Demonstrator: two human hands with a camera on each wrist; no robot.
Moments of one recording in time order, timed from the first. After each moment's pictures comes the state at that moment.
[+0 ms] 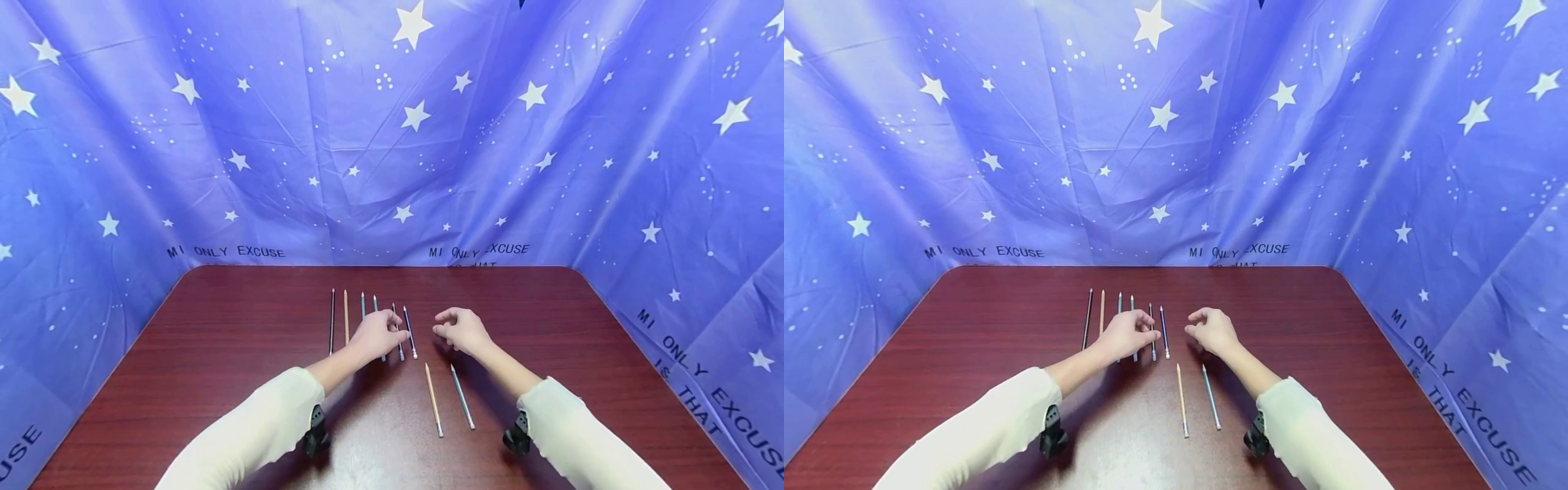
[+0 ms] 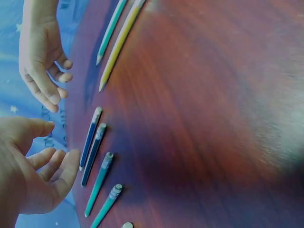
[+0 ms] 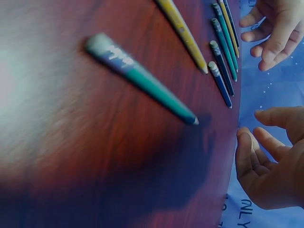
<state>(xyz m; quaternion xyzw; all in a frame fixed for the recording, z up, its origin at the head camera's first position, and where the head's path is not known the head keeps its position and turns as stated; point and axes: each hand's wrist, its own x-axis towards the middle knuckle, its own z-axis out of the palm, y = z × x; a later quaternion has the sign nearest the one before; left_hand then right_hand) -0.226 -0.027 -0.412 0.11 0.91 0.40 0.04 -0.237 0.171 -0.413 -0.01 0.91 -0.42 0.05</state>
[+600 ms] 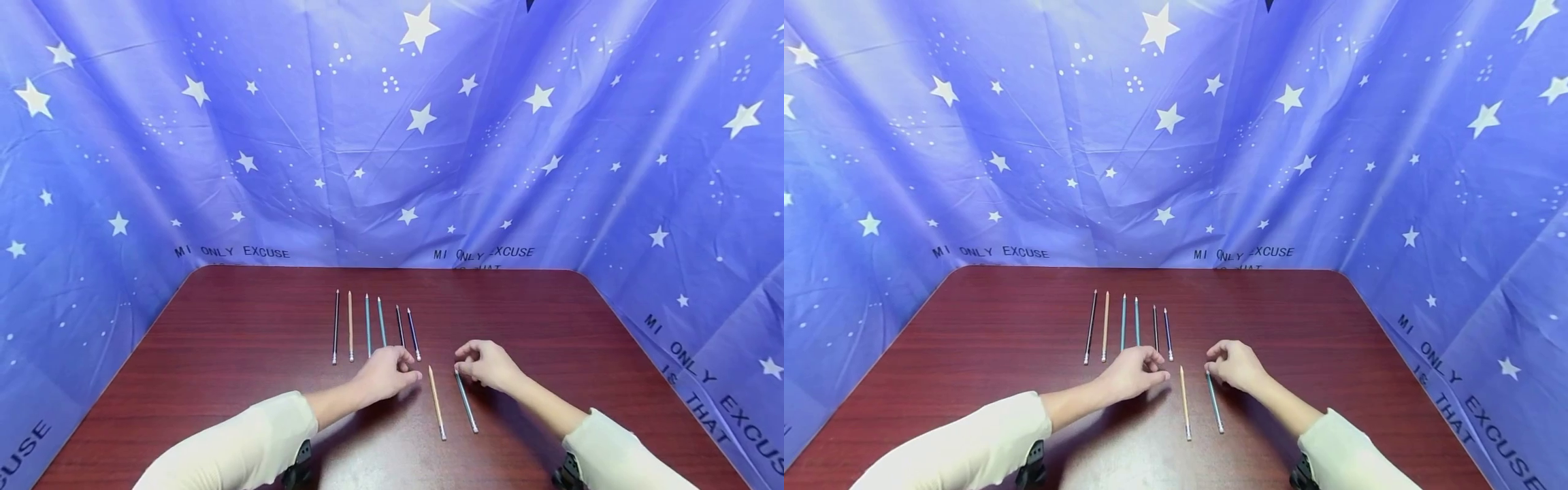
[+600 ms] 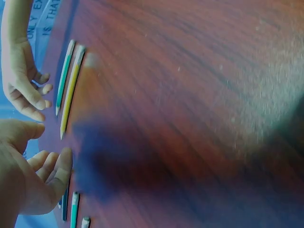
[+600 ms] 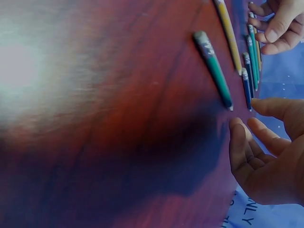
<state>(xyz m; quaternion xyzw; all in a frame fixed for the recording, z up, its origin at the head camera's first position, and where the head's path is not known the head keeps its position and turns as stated) -0.175 -0.023 -0.429 0.16 0.90 0.41 0.08 -0.189 0.204 -0.422 -0.07 0.90 -0.41 0.10</state>
